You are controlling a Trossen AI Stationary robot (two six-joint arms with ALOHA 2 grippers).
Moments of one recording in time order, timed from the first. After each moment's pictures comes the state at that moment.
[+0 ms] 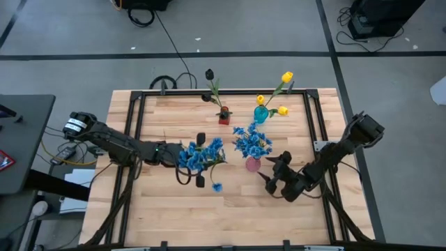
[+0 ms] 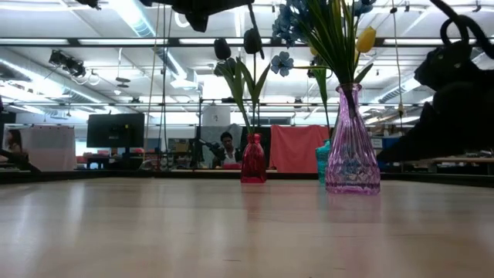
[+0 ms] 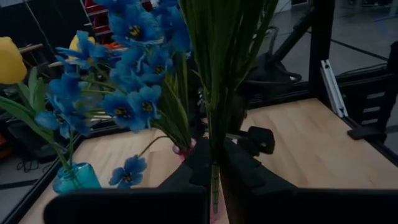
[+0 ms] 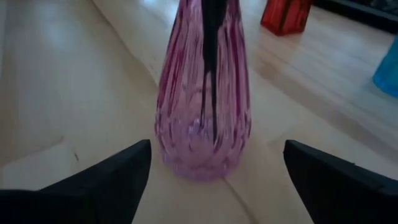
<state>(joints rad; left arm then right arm) -0.27 1.38 0.80 0.46 -0.30 0.15 0.66 1.56 0.41 0.12 1.00 0.94</state>
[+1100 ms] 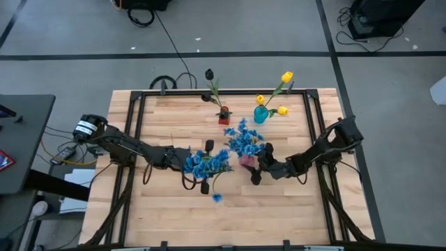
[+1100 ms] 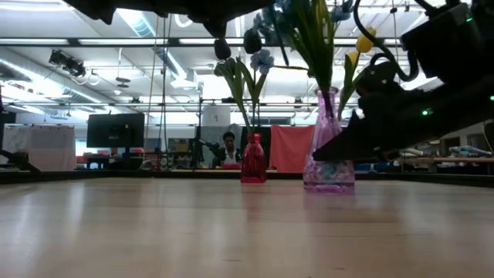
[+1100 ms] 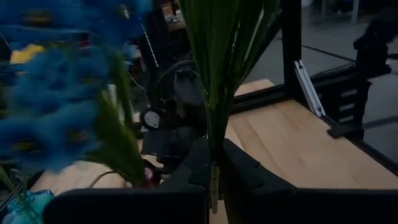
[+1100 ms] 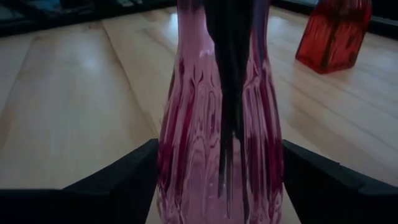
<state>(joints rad) -0.26 1.52 0.81 0.64 -0.20 0.21 0.34 1.78 0.36 0.92 0.71 0.43</state>
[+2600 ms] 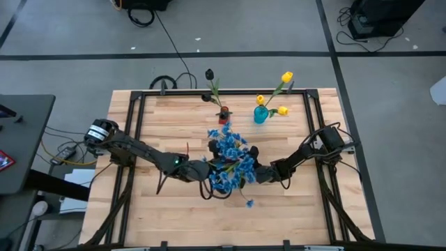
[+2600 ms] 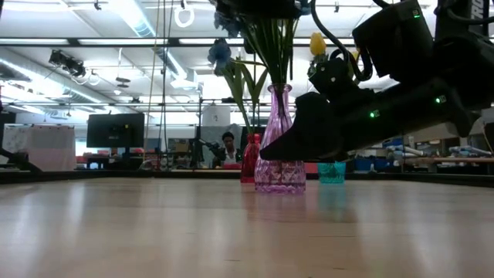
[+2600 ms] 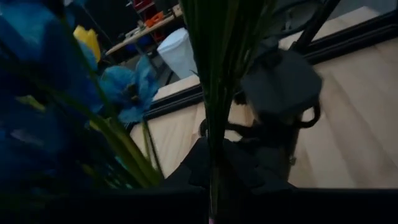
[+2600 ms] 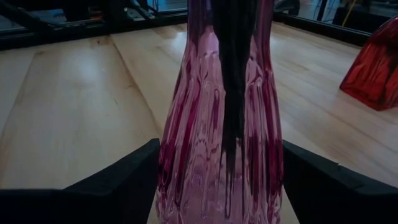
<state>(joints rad) -0.34 1.68 1.11 0.30 -0.63 0.31 0.31 2.00 0.63 0.97 0.74 0.34</state>
